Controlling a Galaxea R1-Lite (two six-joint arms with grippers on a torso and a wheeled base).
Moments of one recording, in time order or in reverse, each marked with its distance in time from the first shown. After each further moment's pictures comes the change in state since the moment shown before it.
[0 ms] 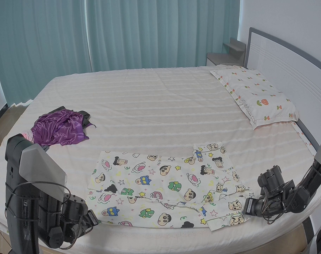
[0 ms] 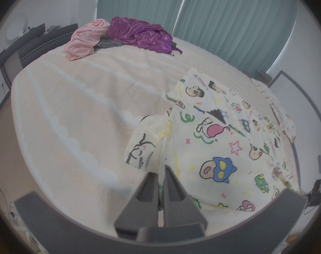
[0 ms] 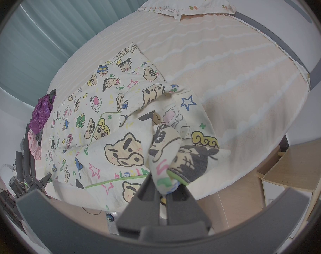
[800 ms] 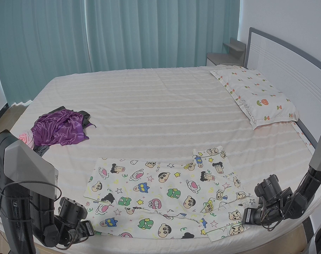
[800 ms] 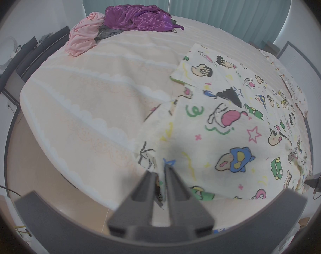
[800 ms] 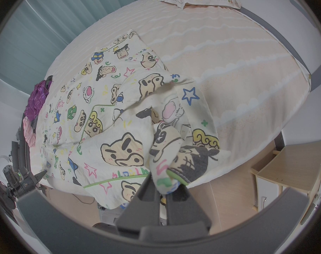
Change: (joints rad) left arm -0.005 -0.096 0.001 0.272 -0.029 0.066; right arm 0.027 0.047 0.050 -0.010 0.019 -0.018
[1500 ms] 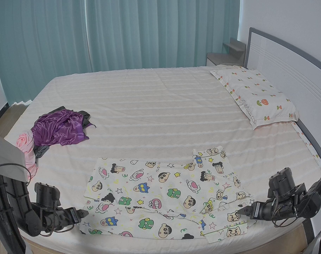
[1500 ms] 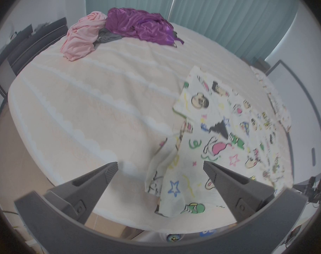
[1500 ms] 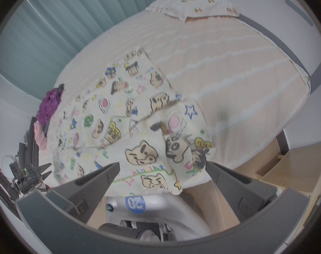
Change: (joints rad) left arm 0.314 -0.191 -0.004 0.018 -0.313 0.202; right arm -0.029 -0.233 0.041 0.012 0.012 -0.027
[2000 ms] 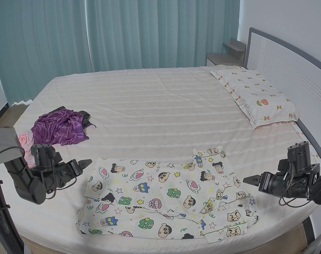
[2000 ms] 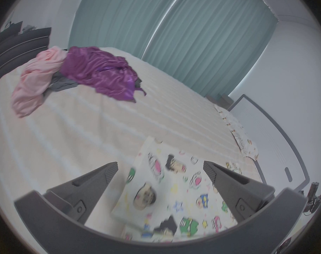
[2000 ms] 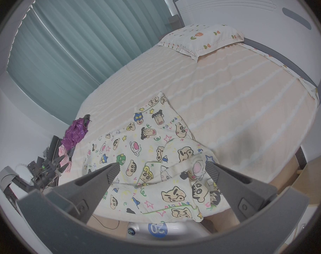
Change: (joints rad) left arm 0.030 0.038 -0.525 0.059 -0.162 -0.018; right arm -0.084 -0.123 -0.126 -0.012 0.081 -0.021
